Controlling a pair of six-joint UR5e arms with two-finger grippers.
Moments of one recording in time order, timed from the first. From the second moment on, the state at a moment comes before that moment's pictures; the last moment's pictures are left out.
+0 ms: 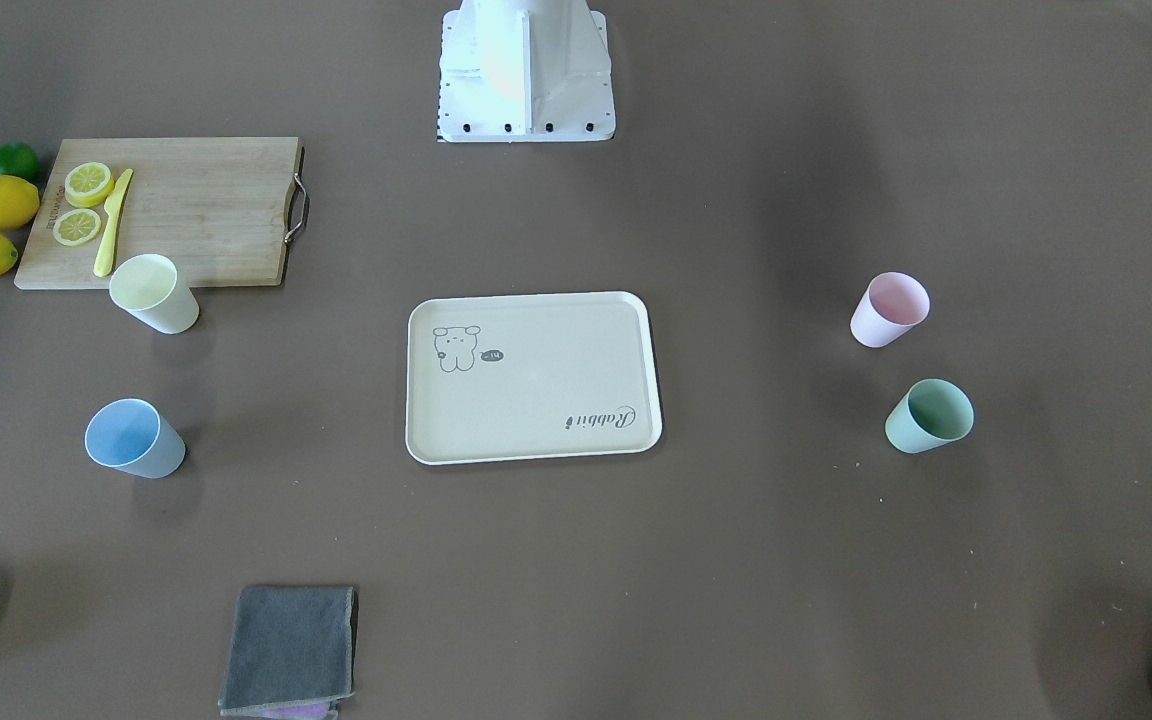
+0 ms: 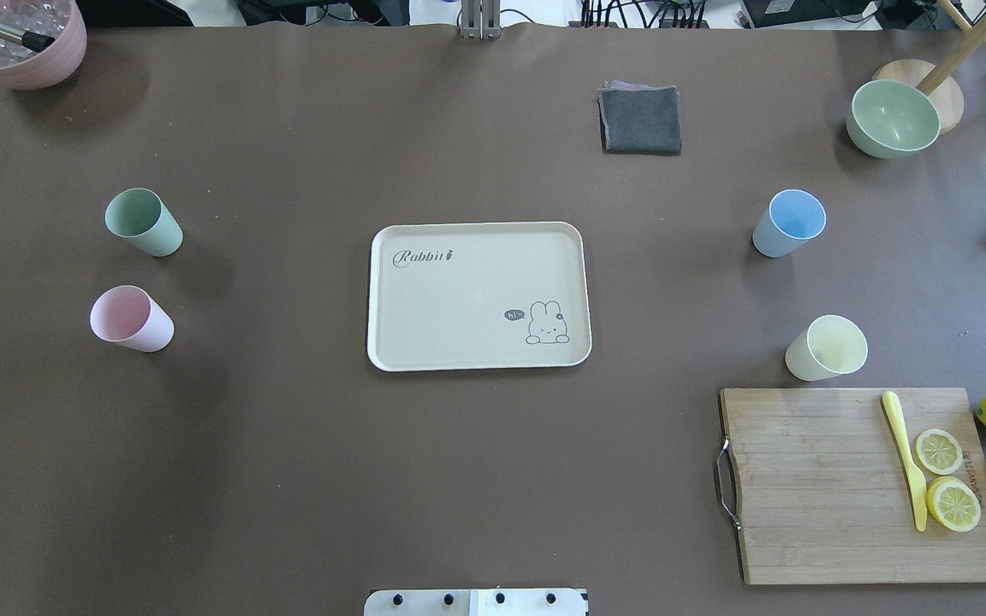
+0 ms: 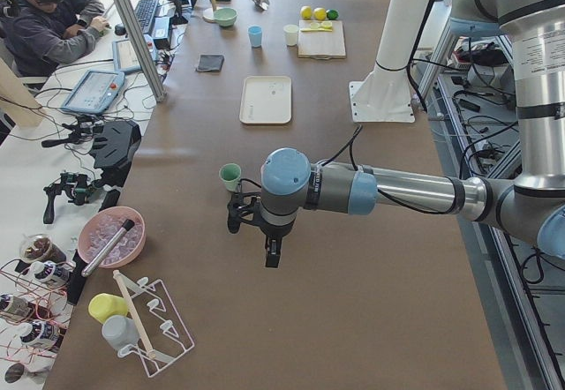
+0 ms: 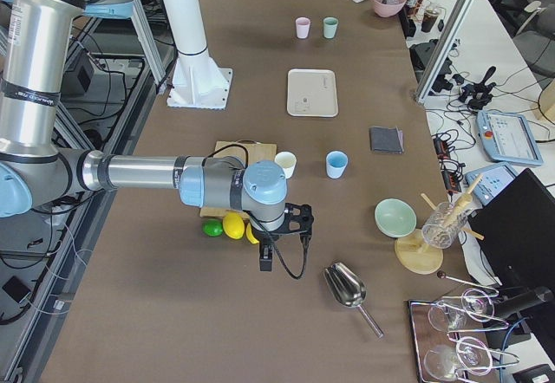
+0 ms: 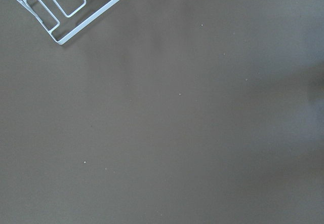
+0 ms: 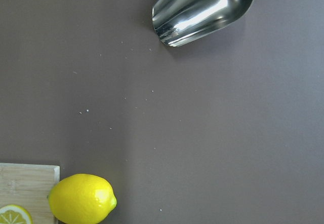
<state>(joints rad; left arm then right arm) -1.64 -1.35 -1.91 -1.58 -2.38 -0.05 1.61 -1.84 1.87 -1.62 2.31 -0.06</state>
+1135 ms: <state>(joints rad) -1.65 -1.45 -1.81 -2.09 -2.38 -0.06 1.61 -1.77 1.88 -1.44 2.32 -0.04</state>
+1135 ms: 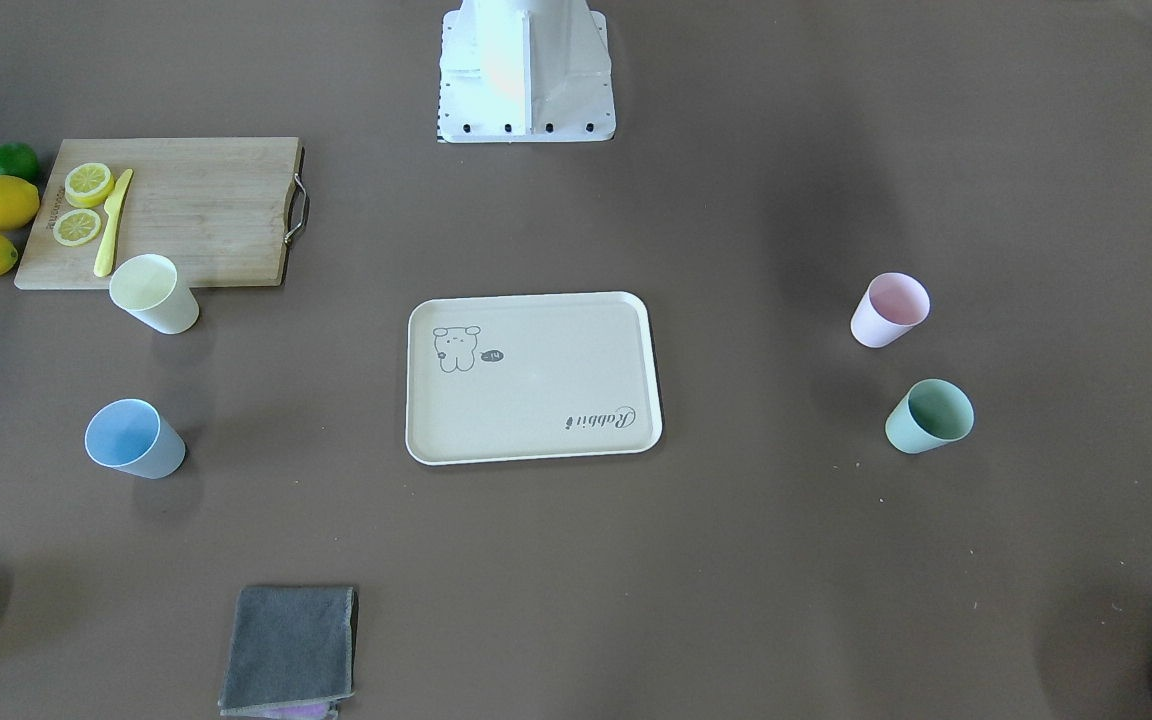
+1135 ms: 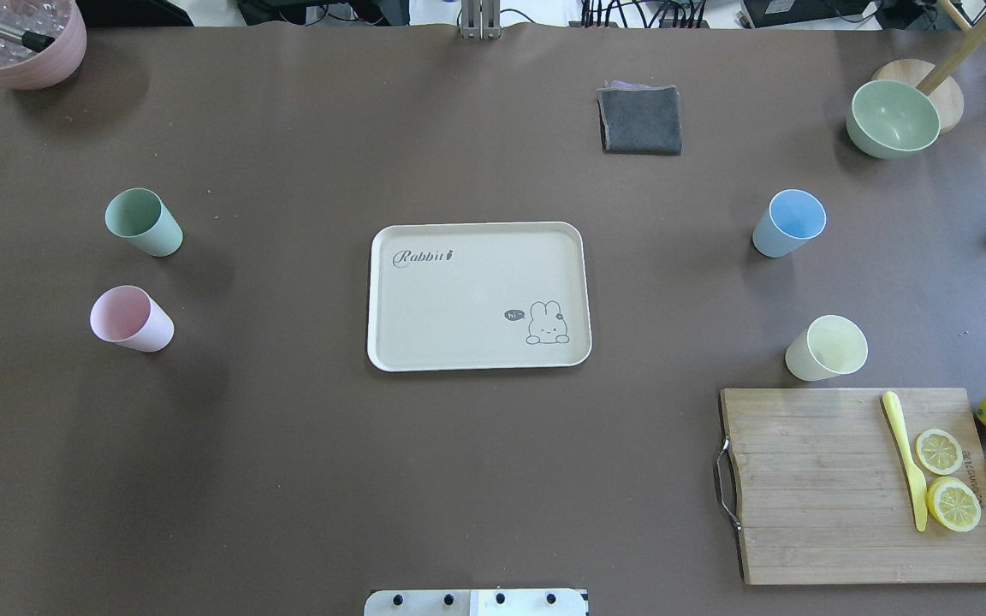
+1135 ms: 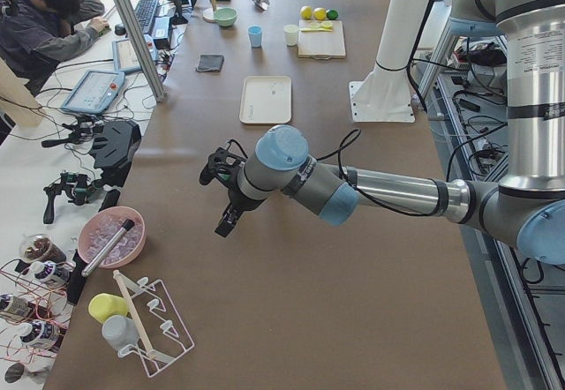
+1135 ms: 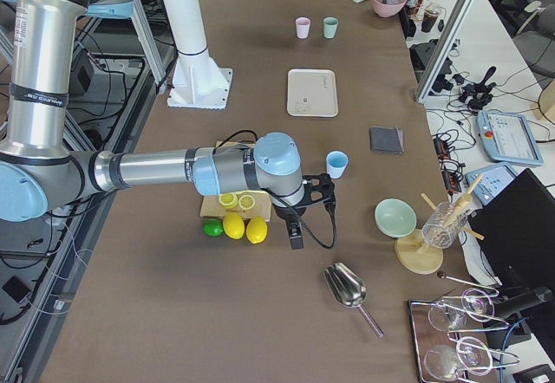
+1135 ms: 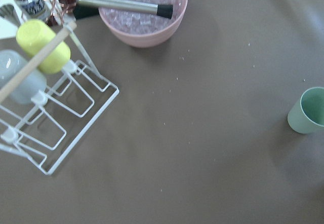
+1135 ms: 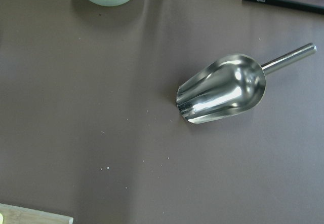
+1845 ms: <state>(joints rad) -1.44 -1.60 -1.70 -2.18 -2.41 -0.23 1.51 -1.69 1.84 -1.28 2.32 0.31</state>
